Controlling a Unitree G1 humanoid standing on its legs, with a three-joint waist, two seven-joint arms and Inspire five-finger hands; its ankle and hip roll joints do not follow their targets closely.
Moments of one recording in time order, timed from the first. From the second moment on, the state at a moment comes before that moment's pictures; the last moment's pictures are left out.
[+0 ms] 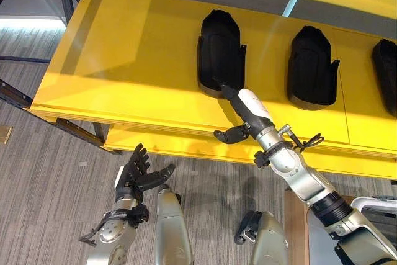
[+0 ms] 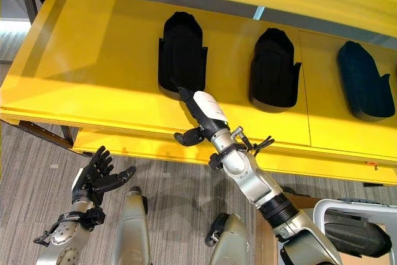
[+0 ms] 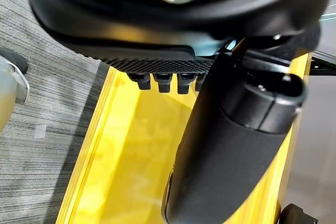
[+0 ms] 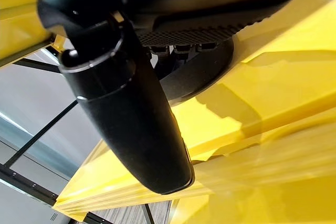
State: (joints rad) left arm 0.19 0.45 -0.11 0.08 -0.61 -0.13 0.17; right arm -0.51 -0.48 0.48 0.08 -0.25 -0.06 -0.11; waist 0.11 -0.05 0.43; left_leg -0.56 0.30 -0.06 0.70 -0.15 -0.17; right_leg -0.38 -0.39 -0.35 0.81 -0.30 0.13
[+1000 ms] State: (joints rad) left arm 0.19 0.44 -0.11 0.08 -0.61 -0.13 0.17; right arm -0.52 -0.52 0.37 -0.16 -0.25 -0.11 -0.19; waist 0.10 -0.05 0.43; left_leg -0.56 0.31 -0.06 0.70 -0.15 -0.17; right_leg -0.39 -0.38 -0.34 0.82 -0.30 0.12
